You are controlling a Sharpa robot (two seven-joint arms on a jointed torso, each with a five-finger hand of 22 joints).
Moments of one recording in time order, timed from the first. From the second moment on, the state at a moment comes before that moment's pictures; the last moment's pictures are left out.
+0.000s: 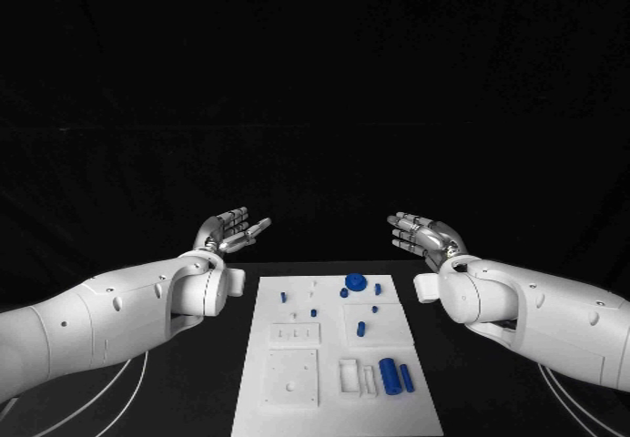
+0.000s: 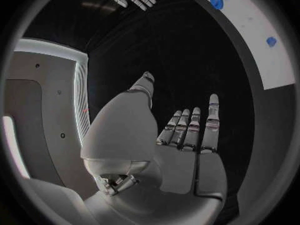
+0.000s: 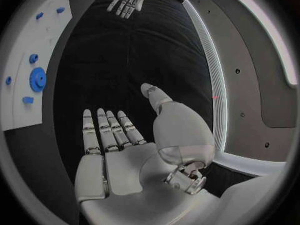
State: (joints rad) left arm 1.28 -0.63 -0.21 1.17 0.01 -0.62 0.38; left_hand 1.40 -0.20 0.12 0.27 0.08 0.46 0.12 0.03 0.04 0.49 0.11 0.03 0.04 0.51 0.13 0.03 0.04 0.18 0.74 0.28 0.06 0.06; right arm 1.12 -0.78 0.02 1.34 -0.05 -0.50 0.30; right_hand 1.09 0.00 0.24 -0.14 0.48 0.50 0.16 0.04 0.04 0.49 0.18 0.03 0.04 0.54 0.18 0.03 0.04 0.17 0.44 0.28 0.04 0.04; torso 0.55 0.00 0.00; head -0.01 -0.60
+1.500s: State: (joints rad) left arm 1.33 -0.76 -0.24 1.30 -0.01 -0.36 0.31; left_hand 1.39 -0.03 0.06 -0.02 0.06 0.85 0.16 0.05 0.06 1.05 0.14 0.06 0.06 1.21 0.08 0.30 0.07 0.06 1.07 0.06 0.26 0.13; right arm 1.14 -0.71 0.04 1.22 -1.23 -0.28 0.10; right_hand 1.27 -0.06 0.27 -0.28 0.36 1.13 0.12 0.06 0.07 1.22 0.07 0.05 0.06 1.47 -0.03 0.51 0.51 0.12 1.37 -0.05 0.50 0.28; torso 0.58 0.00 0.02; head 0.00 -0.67
